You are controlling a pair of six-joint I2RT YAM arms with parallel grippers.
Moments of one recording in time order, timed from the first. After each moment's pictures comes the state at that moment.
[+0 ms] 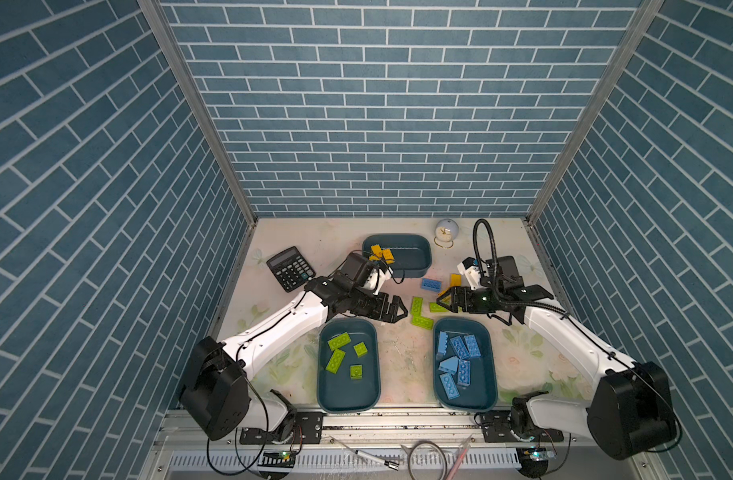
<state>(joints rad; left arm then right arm) -0.62 1.38 1.05 -0.56 0.49 -0.41 0.37 1.30 0.89 -0.53 -0.50 0.34</state>
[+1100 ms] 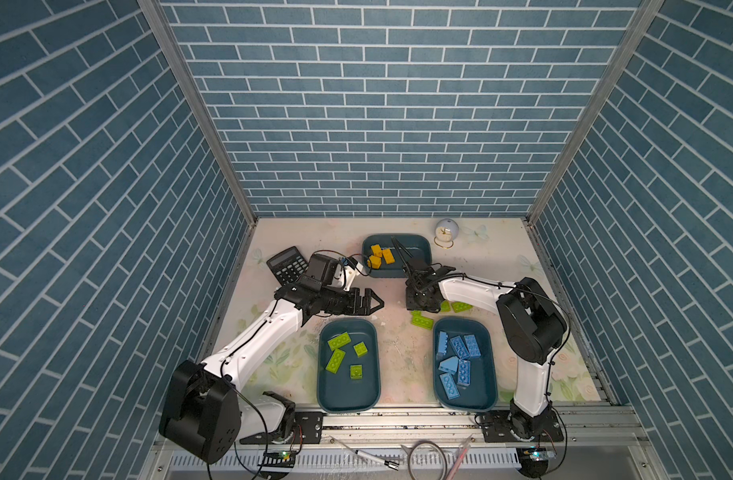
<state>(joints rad) -0.42 1.28 0.92 -0.51 0.61 -0.39 0.74 1.95 1.30 -0.60 0.09 0.64</state>
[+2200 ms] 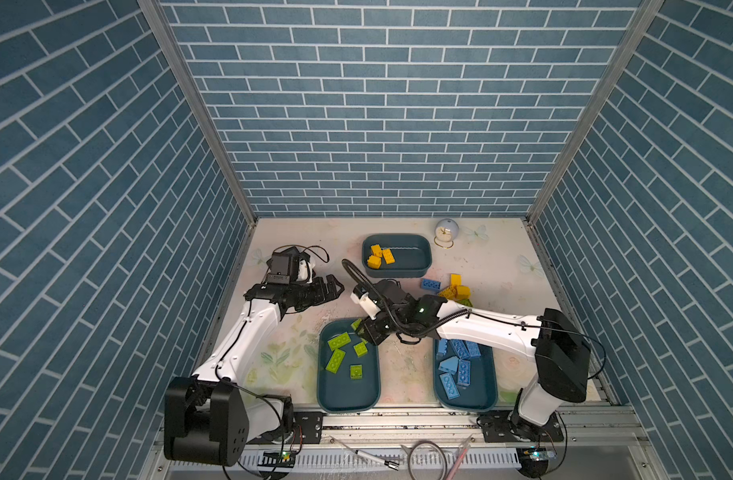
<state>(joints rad) -0.11 1.26 0.90 -0.58 0.43 -0.42 1.15 1.72 1.25 -0.38 -0.20 0.34</state>
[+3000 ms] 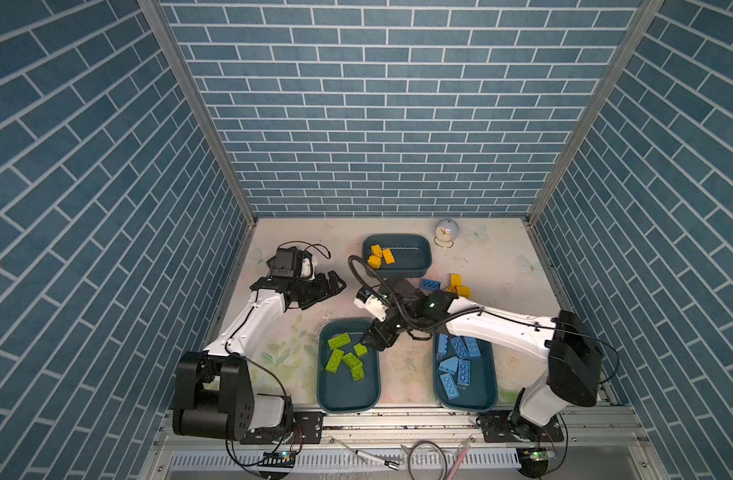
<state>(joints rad) -0.10 1.35 0.93 -0.54 0.49 -0.46 1.01 1.58 1.21 -0.54 -0.32 0.14</state>
